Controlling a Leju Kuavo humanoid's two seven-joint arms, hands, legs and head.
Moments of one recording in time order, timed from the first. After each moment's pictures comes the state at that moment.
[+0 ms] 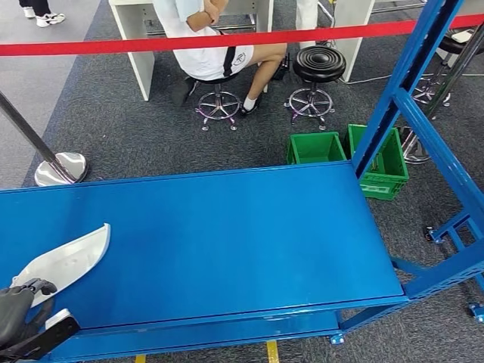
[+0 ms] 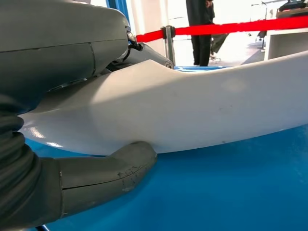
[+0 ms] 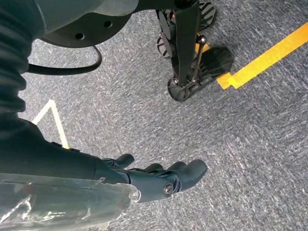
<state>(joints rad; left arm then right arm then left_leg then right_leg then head) 0.31 0.07 0.49 -1.64 -1.34 0.04 -0.36 -0.05 0.04 1.04 -0.10 -1.52 -0.39 -0.21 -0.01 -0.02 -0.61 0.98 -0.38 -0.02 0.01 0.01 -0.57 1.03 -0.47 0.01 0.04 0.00</state>
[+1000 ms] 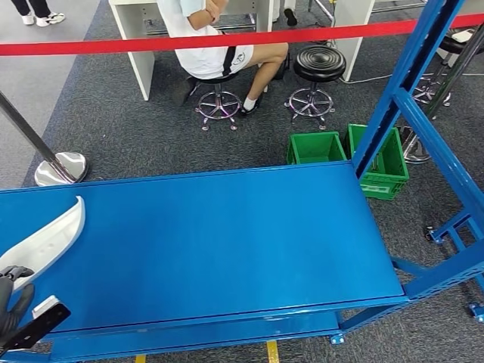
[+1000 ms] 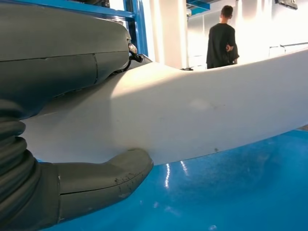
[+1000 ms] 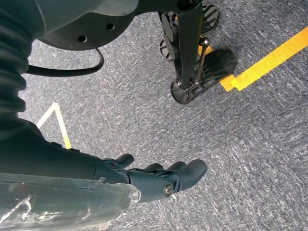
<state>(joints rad) 0.30 0.04 0.53 -1.78 -1.38 0.10 -0.31 -0.05 0.04 1.04 -0.10 -1.52 -0.38 -0.20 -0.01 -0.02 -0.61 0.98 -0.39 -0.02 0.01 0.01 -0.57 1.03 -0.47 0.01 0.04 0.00</state>
